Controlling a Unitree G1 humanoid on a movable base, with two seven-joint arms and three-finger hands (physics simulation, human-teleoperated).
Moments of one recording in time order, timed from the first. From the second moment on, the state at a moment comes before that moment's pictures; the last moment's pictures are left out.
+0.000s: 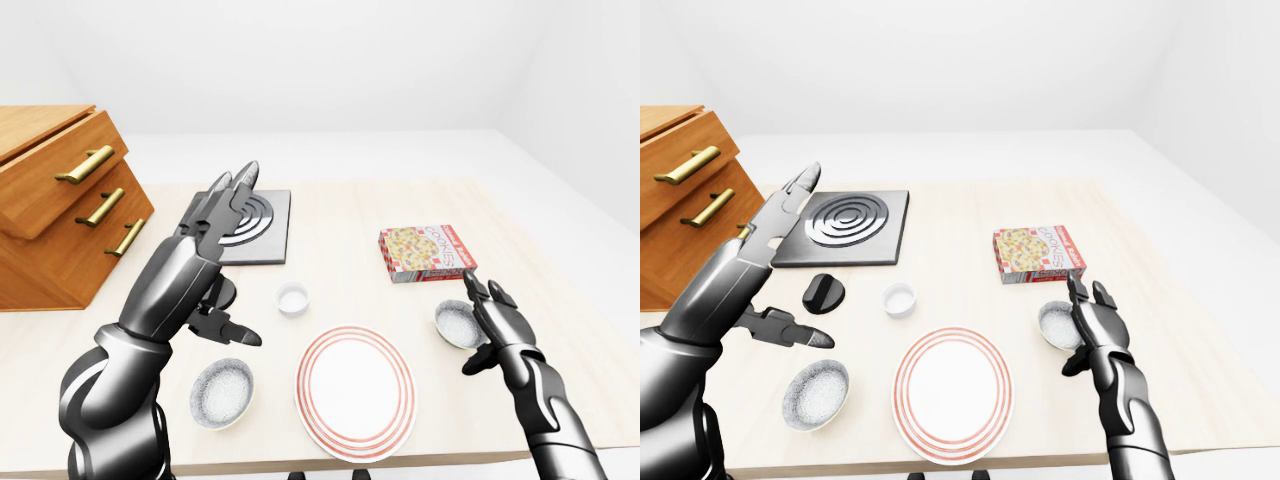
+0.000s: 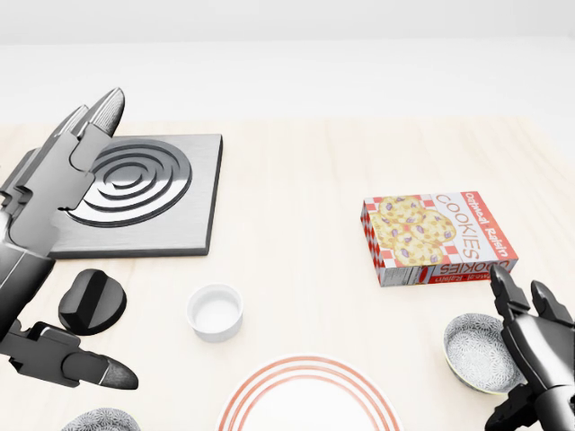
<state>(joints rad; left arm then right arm) -0.12 0.18 0.21 -0.80 0.52 0.09 -0.66 -0.03 -0.34 -0.25 0.29 -0.95 -0.09 0.08</state>
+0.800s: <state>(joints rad) -0.11 0.18 0.21 -0.80 0.51 0.09 -0.65 -0.05 -0.36 -0.21 0.37 -0.93 -0.09 0.03</state>
